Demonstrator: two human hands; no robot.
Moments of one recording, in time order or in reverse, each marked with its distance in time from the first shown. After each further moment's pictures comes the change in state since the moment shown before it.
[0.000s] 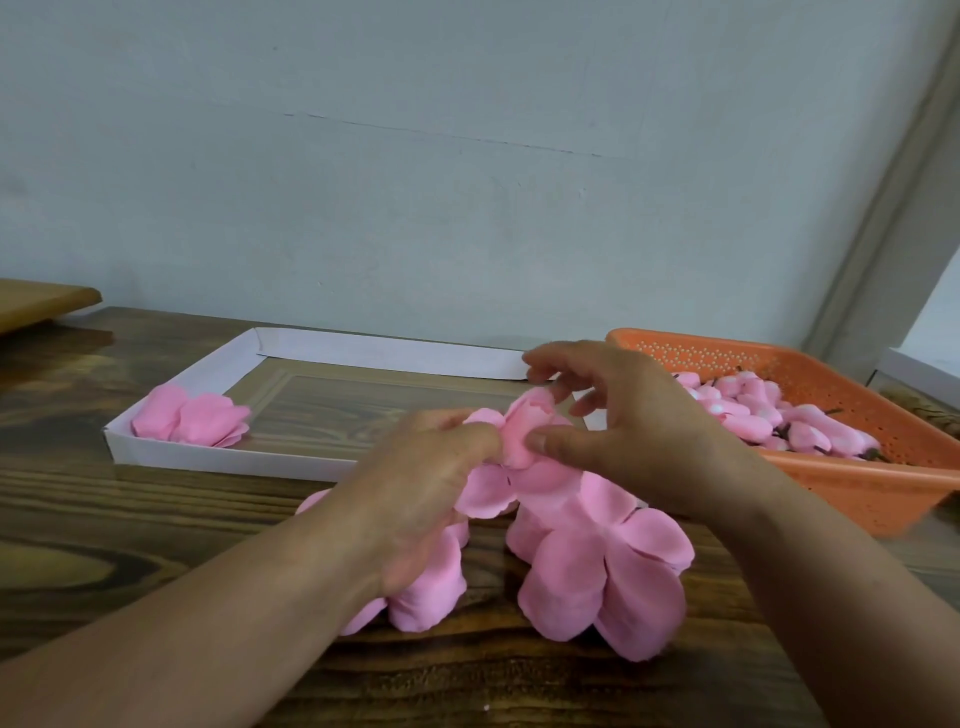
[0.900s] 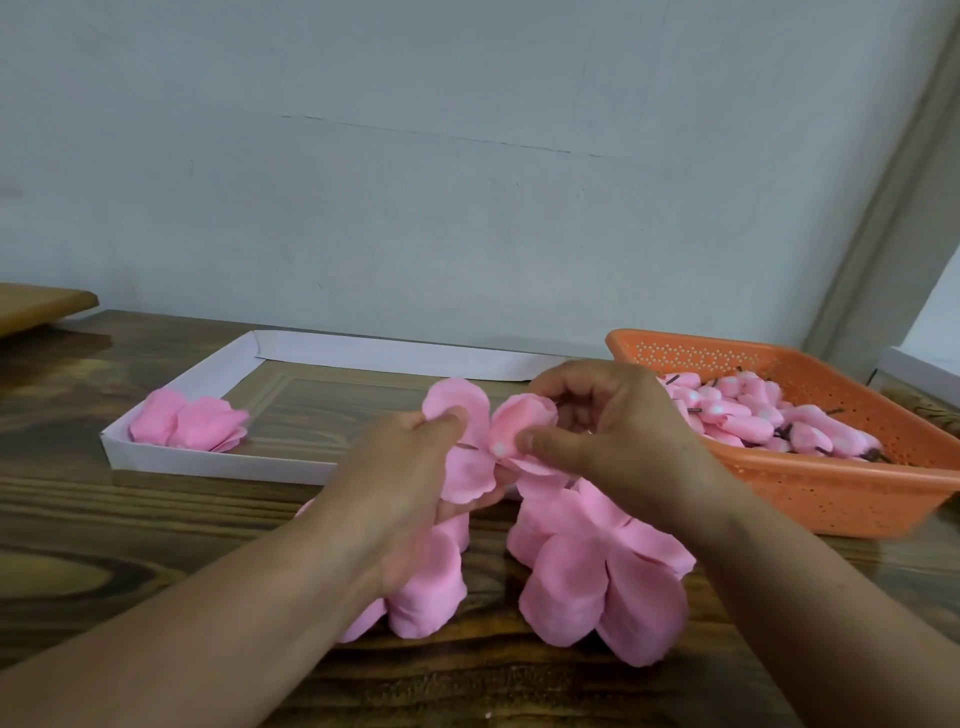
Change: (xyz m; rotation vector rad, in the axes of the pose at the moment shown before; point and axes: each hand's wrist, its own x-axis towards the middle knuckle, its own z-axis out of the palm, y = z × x) left_hand 0.011 -0.009 -0.006 -0.127 0.242 -0.041; right_hand -0.002 -0.005 0.014 0.327 0.068 0.038
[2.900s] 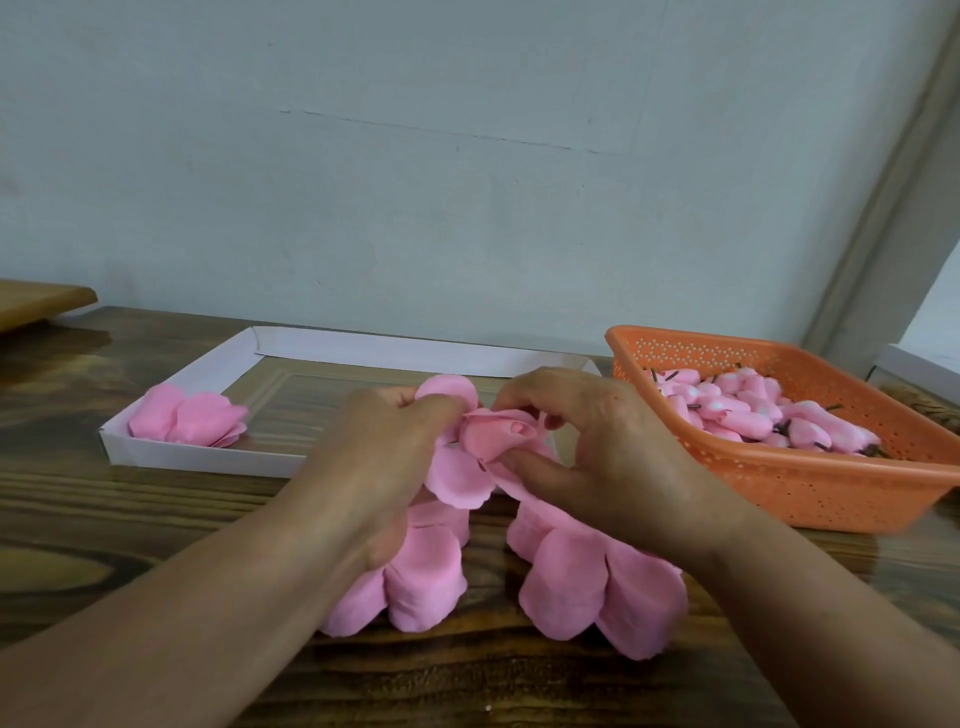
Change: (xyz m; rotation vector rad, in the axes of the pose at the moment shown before) left_hand -0.001 0.011 -0.005 0.048 0.057 0.073; right_hand -0.009 -0.009 0.007 -0.441 -0.077 -0.334
